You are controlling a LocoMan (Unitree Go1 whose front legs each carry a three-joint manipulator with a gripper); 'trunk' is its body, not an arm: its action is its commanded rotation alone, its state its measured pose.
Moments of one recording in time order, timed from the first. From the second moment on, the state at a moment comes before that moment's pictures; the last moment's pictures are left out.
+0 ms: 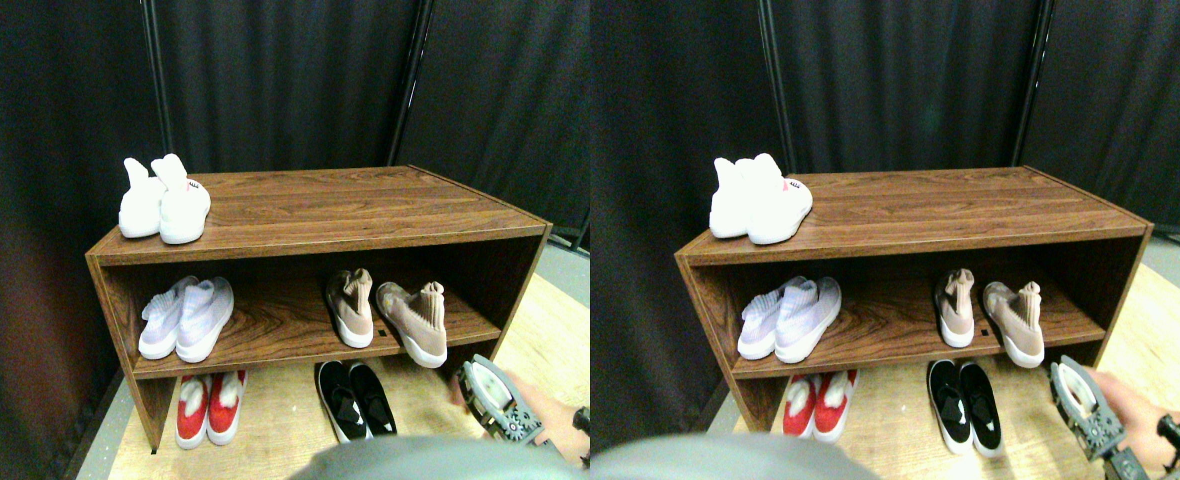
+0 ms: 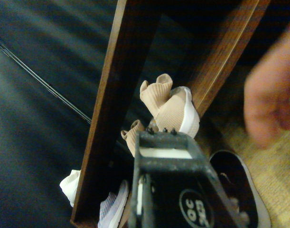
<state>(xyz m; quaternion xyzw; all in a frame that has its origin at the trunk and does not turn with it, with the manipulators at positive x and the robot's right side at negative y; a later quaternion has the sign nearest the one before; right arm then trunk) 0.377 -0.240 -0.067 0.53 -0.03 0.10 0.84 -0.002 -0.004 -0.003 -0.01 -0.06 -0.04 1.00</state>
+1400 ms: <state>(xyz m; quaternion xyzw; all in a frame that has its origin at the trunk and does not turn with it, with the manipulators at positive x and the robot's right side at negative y) 0.368 -0.243 -0.060 0.57 -0.04 0.04 0.82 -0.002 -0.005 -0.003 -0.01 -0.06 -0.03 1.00</state>
